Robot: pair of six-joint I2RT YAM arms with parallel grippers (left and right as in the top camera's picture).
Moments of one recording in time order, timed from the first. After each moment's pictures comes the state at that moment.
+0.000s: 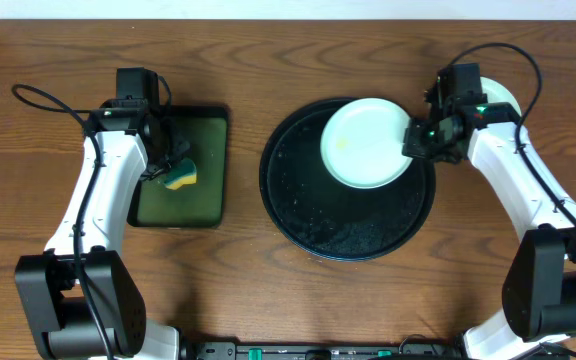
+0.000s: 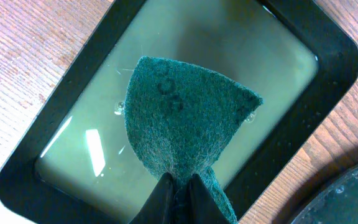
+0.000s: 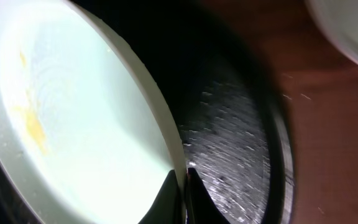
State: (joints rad) left arm 0.05 1.66 1.28 -0.89 -0.03 -0.59; right arm 0.13 1.77 1.30 -0.74 -0.18 0.30
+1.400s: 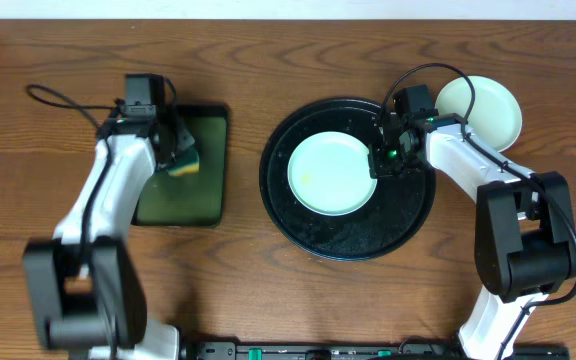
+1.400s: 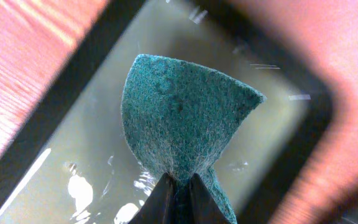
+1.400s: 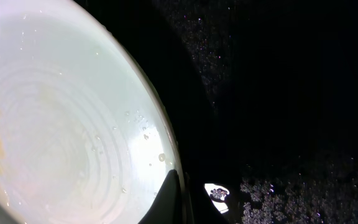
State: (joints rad) left arm 0.04 1.67 1.19 -0.62 -0.04 -0.56; right arm 0.22 1.97 1.25 -0.62 -0.28 0.15
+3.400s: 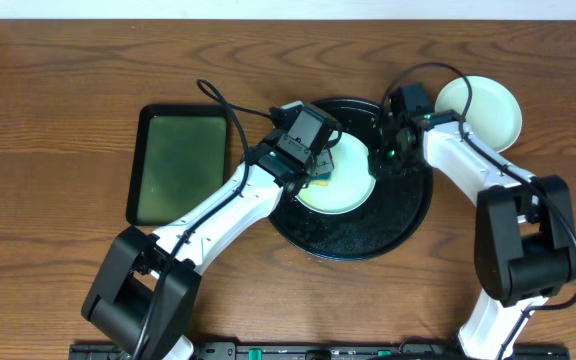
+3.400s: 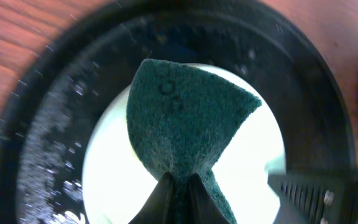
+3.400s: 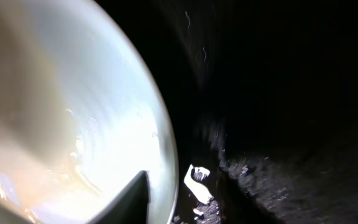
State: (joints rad) left arm -0.63 1.74 1.20 -0.44 -0.10 -0.86; right arm 0.25 1.95 1.30 -0.70 -0.21 0.14
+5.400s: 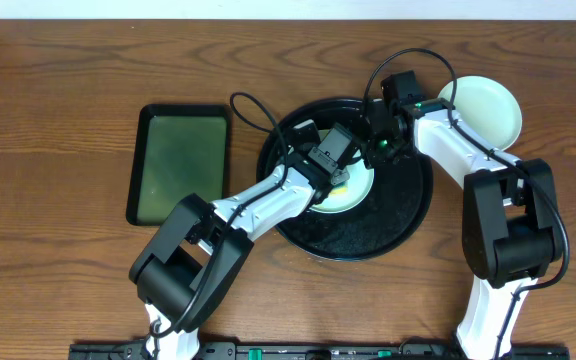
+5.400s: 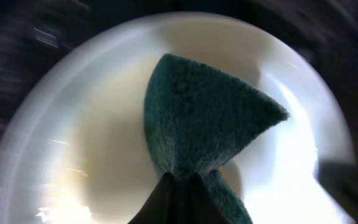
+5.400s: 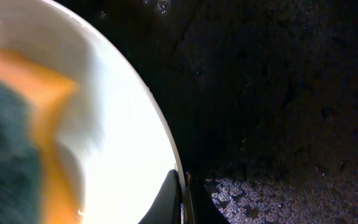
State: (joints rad) left arm -0.71 1.95 1.22 -0.39 -0.28 -1.05; right arm 0.25 2.06 1.40 -0.67 -0.24 -0.03
